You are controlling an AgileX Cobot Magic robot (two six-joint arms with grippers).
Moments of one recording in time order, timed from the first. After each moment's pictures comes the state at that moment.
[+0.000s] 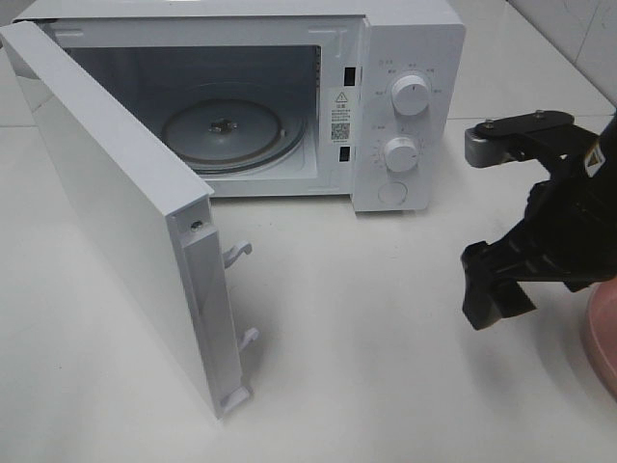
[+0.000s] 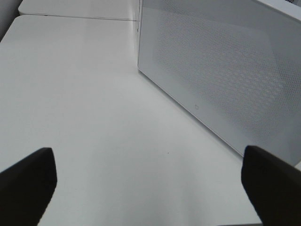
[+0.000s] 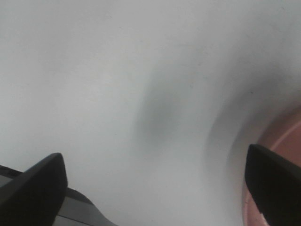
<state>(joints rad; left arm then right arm) -0.04 -0.01 -0.51 -0.09 1.08 -0.01 0.39 1.43 -0.81 -0.02 0.77 0.03</state>
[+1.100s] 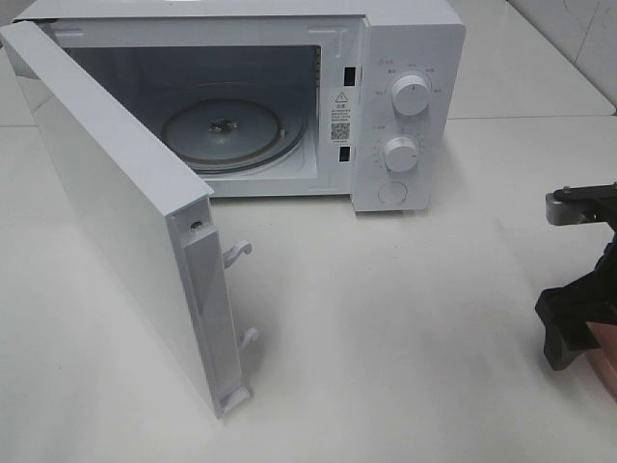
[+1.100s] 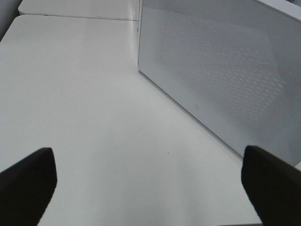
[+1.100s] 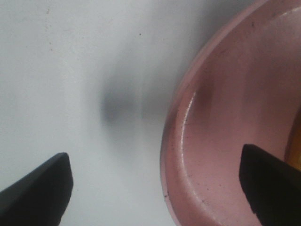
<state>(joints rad) -0.04 -0.01 -0.51 -0.09 1.08 -0.01 0.12 1.59 -0.69 -0.10 0.65 0.06</state>
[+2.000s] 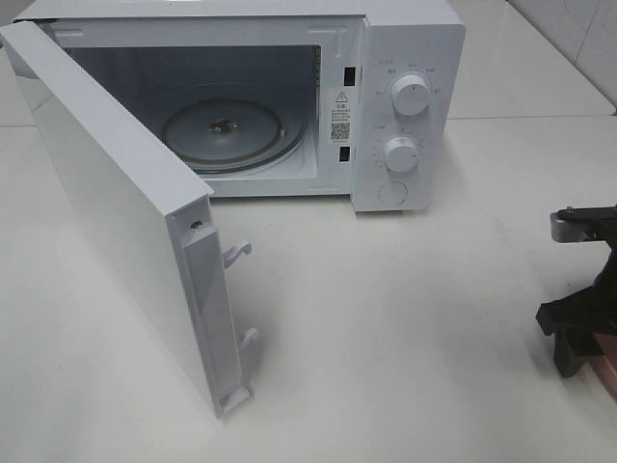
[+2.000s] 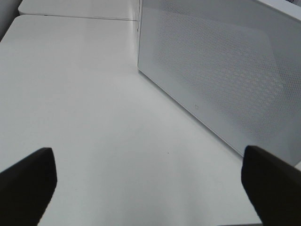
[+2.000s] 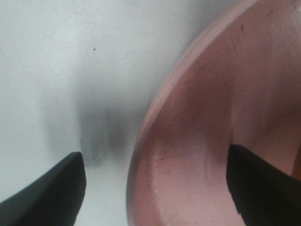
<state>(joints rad) -0.04 -0.01 -0.51 -0.09 1.08 -0.01 0.05 1.72 -0.69 -0.12 0.56 0.08</state>
